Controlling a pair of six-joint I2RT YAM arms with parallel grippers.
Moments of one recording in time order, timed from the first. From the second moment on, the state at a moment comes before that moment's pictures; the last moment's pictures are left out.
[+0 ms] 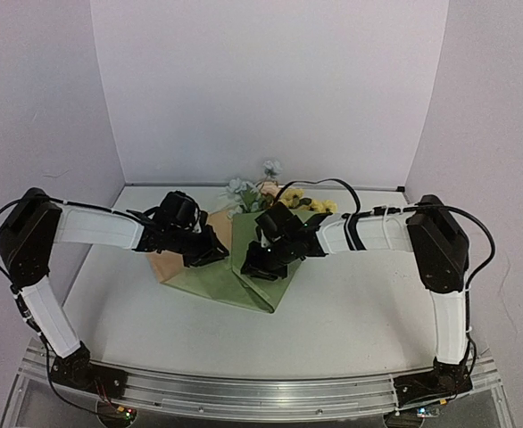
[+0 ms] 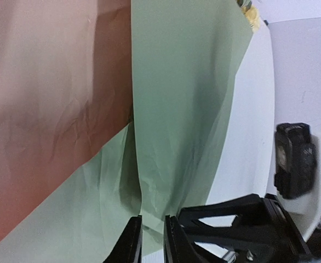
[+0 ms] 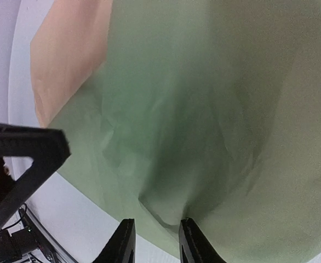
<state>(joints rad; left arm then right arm) -0.66 1.77 1.04 -0.05 0.31 -0.92 0.89 2.09 1.50 -0.32 -0.17 0.90</state>
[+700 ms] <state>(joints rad) -0.57 1.27 0.42 0.00 0.21 -1.20 0.92 2.26 1.69 -0.41 -0.16 0.87</state>
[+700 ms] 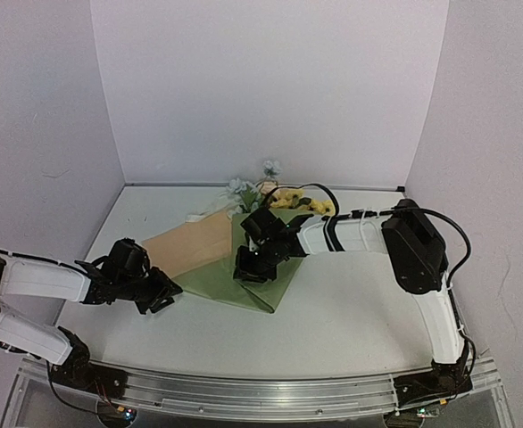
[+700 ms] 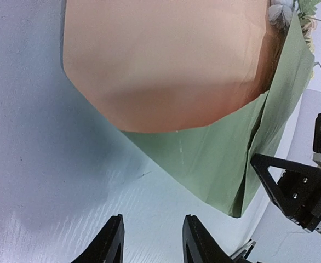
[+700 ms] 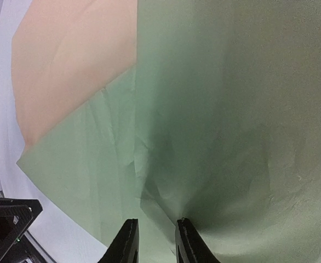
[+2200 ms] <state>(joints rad) -0.78 1.18 0.44 0.03 -0.19 -1.18 1.00 2.30 1.73 -0.45 -0.13 0.90</state>
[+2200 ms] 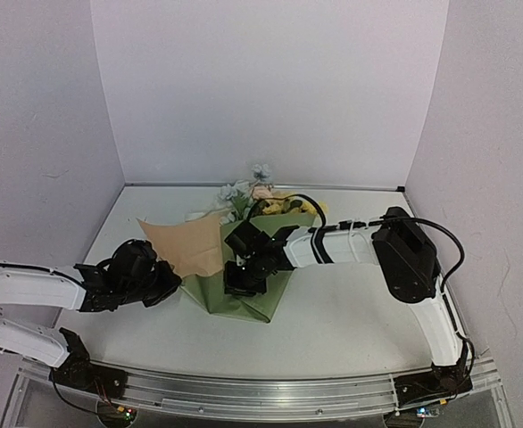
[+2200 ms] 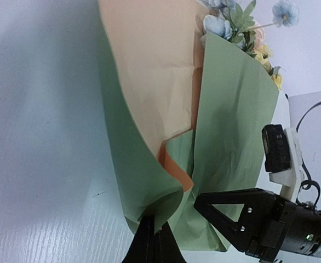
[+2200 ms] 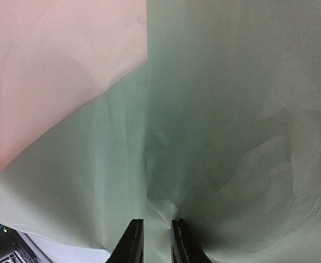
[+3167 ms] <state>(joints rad) -0.88 1.63 0.68 0.34 0.16 -0.78 1.00 2.16 1.44 -0.19 -0.11 1.02</state>
